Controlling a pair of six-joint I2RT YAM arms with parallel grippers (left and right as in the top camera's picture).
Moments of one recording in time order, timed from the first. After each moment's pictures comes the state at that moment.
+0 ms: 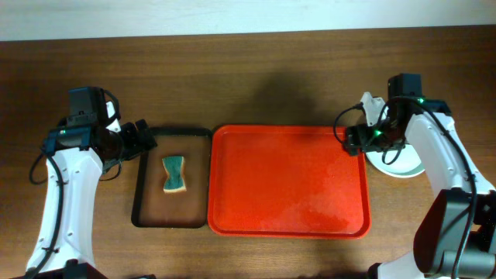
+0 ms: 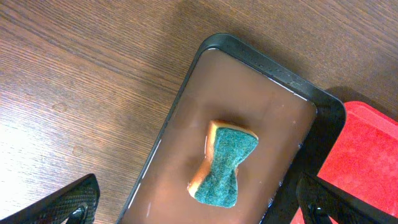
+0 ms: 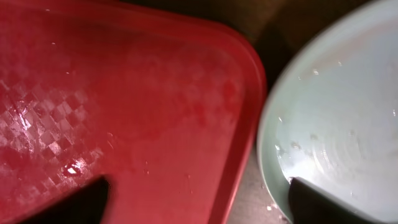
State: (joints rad) left arm 0.16 1.48 1.23 -0.97 0.08 -0.29; right arm -0.13 1.71 1.24 -0.94 -0.20 -0.25
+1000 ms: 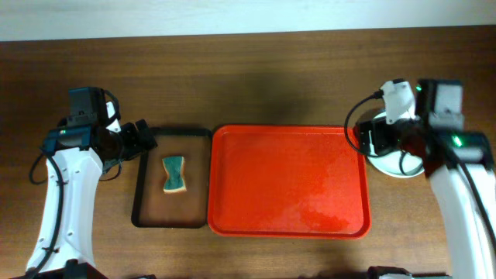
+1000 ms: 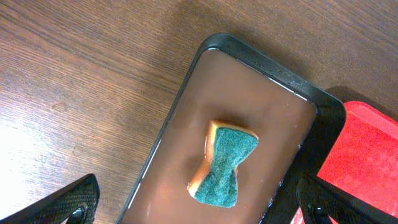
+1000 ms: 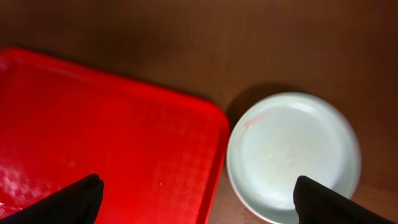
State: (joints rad) left arm 0.16 1.48 1.23 -0.97 0.08 -0.29; right arm -0.10 1.25 1.23 -0.93 -0.18 -0.26
